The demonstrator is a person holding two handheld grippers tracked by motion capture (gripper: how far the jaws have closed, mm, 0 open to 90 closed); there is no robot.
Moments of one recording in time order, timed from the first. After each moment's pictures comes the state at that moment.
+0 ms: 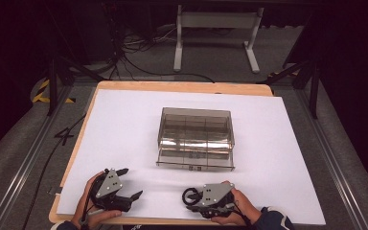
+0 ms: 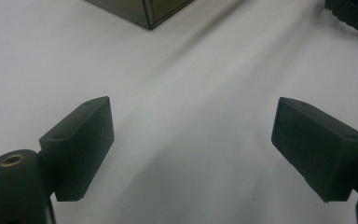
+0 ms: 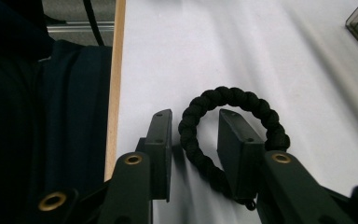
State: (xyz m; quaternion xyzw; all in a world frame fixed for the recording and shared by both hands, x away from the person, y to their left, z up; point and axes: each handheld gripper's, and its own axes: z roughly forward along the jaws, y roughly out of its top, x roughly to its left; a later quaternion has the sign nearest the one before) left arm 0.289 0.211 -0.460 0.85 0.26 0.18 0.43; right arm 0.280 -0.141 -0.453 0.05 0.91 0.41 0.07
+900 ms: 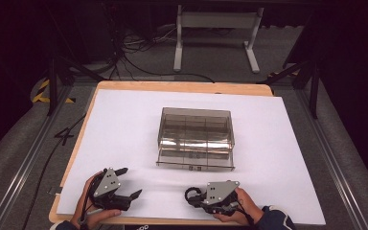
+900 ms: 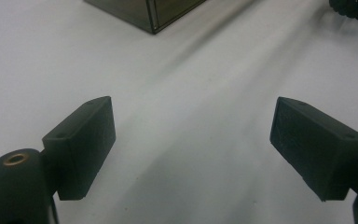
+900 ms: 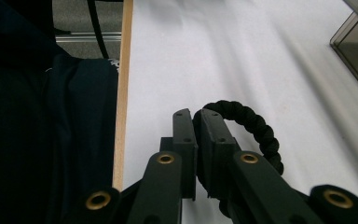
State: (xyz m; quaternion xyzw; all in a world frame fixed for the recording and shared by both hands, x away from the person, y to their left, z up) left arm 0.290 0.214 -0.459 0.84 0.27 0.17 0.44; right arm 0.278 -0.148 -0.441 0.05 0.90 0.43 0.08
